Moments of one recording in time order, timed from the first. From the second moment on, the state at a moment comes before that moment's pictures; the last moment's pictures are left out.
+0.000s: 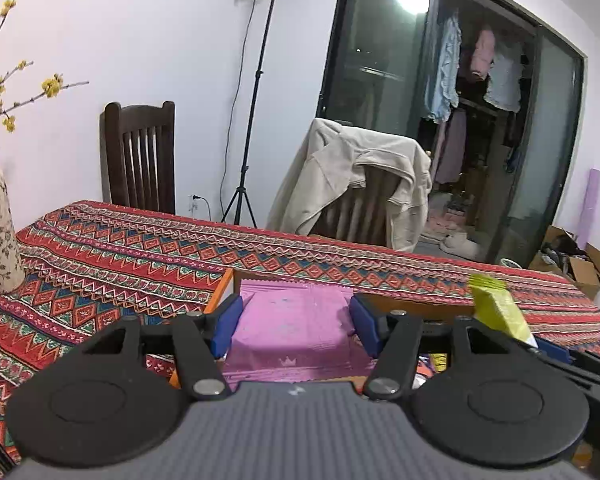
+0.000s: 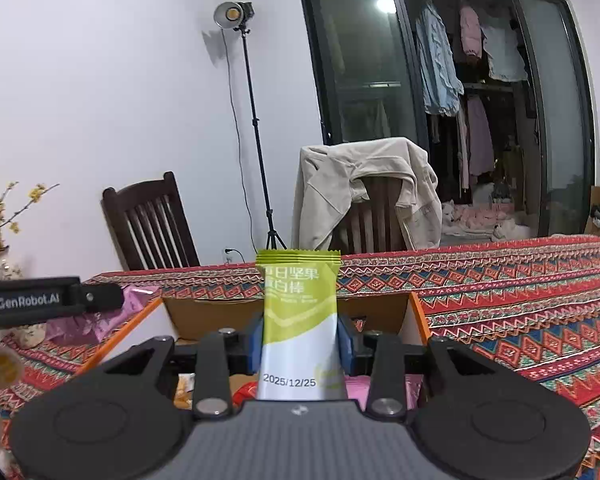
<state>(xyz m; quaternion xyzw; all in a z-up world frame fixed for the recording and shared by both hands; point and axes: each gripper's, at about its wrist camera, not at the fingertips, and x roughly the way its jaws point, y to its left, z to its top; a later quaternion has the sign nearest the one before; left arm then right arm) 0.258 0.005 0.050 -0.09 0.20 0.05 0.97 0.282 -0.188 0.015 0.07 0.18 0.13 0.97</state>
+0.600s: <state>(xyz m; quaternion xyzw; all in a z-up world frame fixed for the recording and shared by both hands) 0.265 0.007 0.011 -0.07 0.21 0.04 0.97 0.299 -0.192 -0.020 0.06 0.21 0.13 0.97</state>
